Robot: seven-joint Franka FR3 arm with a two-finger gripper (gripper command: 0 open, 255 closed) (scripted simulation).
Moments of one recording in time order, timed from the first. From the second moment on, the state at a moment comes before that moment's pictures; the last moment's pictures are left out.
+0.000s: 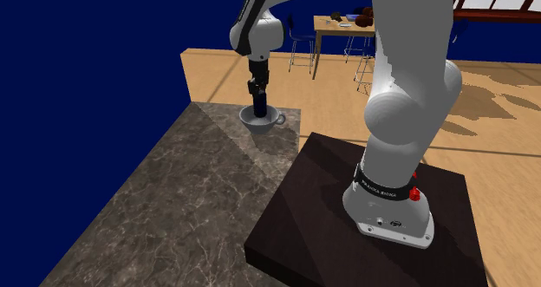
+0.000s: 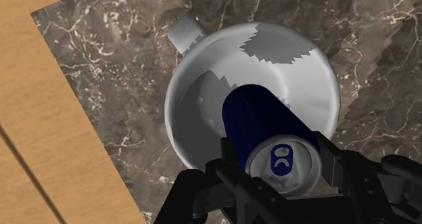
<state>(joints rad) -0.33 0.40 -0.20 -2.09 0.13 2.48 -0.64</state>
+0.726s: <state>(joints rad) -0.33 0.41 -0.20 -2.09 0.13 2.48 -0.65</state>
